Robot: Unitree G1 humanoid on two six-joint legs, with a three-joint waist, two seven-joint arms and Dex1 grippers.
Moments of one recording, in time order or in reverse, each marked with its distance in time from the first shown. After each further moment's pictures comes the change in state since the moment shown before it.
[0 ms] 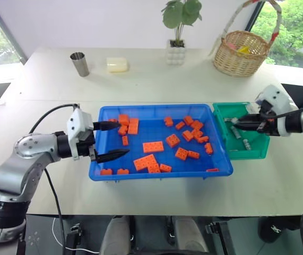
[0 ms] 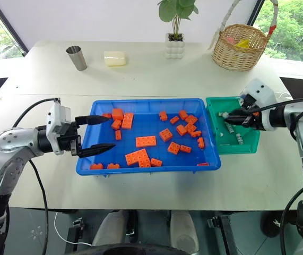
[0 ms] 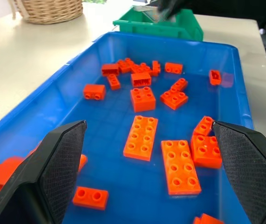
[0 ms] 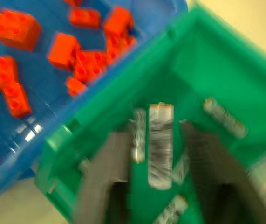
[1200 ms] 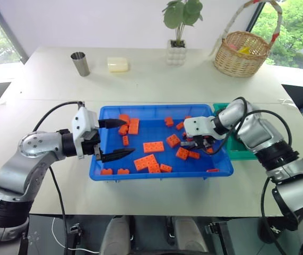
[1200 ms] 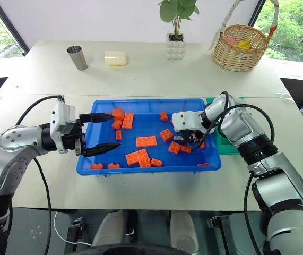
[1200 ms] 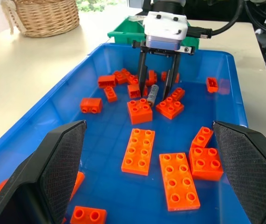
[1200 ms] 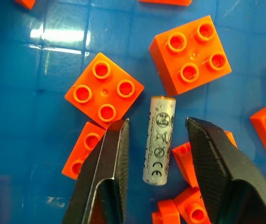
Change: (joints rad) left arm 0.007 -0.010 -0.027 -0.082 0.000 0.005 0.051; right arm -0.303 0.252 0.550 0.219 -0.305 -0.645 0.285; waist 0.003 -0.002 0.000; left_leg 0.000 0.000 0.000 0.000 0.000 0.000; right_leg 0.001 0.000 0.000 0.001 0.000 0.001
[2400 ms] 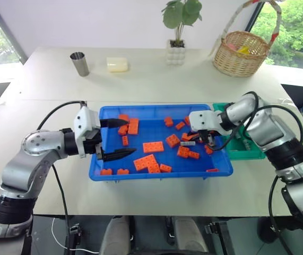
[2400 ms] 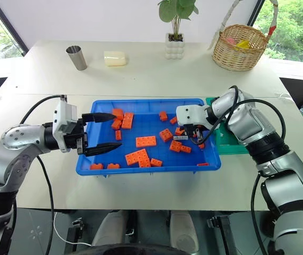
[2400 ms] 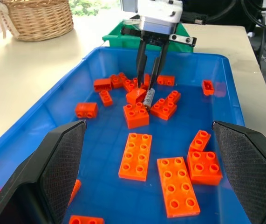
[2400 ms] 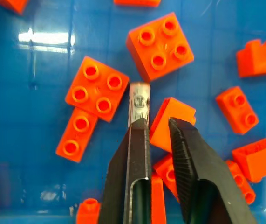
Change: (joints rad) left arm -0.008 -0.022 -0.012 0.033 0.013 -0.018 -0.033; right arm -0.015 -0.073 -0.004 -0.043 0.053 0.040 -0.028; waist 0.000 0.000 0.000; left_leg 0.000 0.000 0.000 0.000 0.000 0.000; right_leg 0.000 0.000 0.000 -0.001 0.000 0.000
